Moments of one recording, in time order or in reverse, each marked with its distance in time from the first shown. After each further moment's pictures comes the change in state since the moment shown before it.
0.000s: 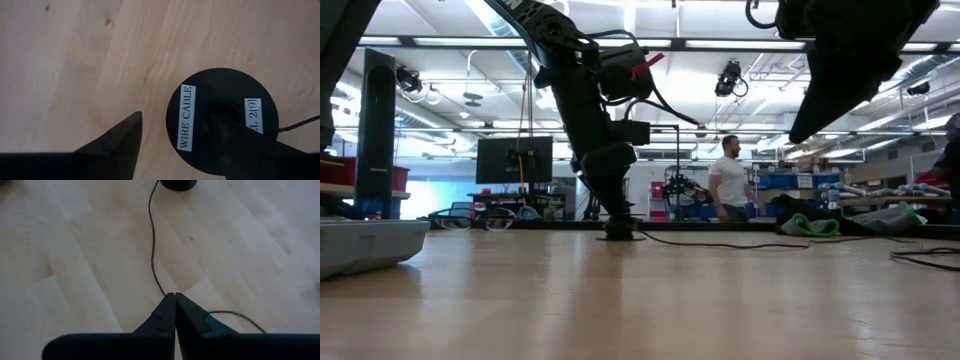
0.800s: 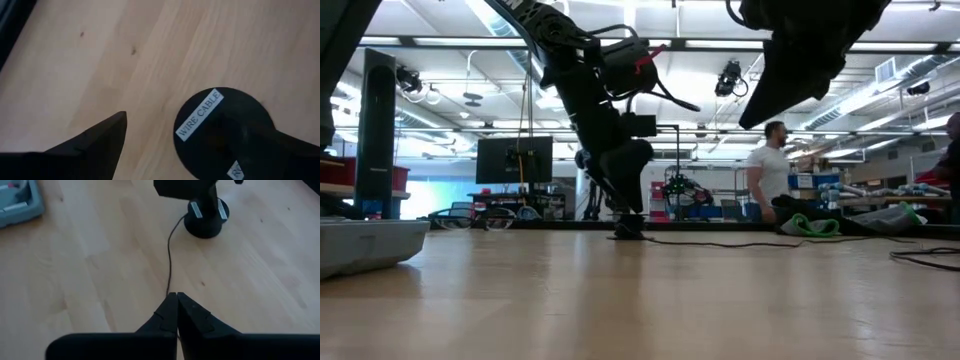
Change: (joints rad) left arm -0.003 0.001 0.003 0.102 -0.085 -0.060; right arm -0.098 0.000 0.000 0.210 -0.006 -0.260
